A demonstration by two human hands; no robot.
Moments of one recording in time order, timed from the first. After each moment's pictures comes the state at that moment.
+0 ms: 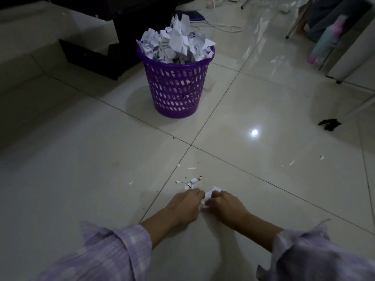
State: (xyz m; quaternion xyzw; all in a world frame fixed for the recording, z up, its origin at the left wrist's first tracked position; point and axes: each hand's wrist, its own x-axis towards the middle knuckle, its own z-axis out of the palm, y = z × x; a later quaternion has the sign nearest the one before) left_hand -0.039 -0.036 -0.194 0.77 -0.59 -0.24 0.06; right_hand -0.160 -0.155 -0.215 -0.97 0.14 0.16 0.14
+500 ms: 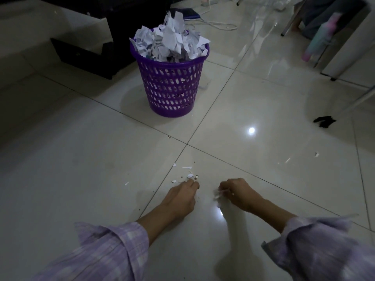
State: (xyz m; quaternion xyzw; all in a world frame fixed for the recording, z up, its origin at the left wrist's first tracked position) left_hand -0.031 -0.044 -0.199 0.80 -0.55 -0.21 0.08; right_hand -0.175 -0.211 -0.204 -0.94 0.22 0.10 0.24
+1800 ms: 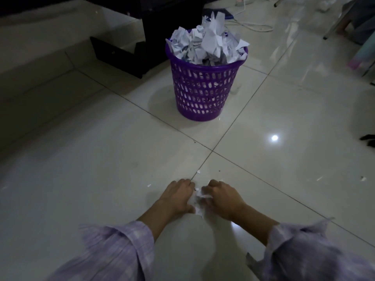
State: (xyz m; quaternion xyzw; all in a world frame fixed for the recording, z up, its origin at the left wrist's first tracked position) left_hand 0.033 -0.020 -0.199 0.82 -0.53 -0.21 -0.04; right_hand -0.078 -0.150 -0.210 -0.97 0.12 0.14 0.14
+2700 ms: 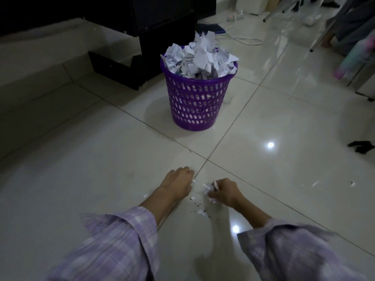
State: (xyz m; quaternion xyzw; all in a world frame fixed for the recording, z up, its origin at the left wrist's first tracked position) left_hand 0.059 -0.055 -0.166 0.83 -0.53 -0.14 -0.03; right_hand -0.065 -0.184 -0.199 -0.84 0.35 0.10 0.40
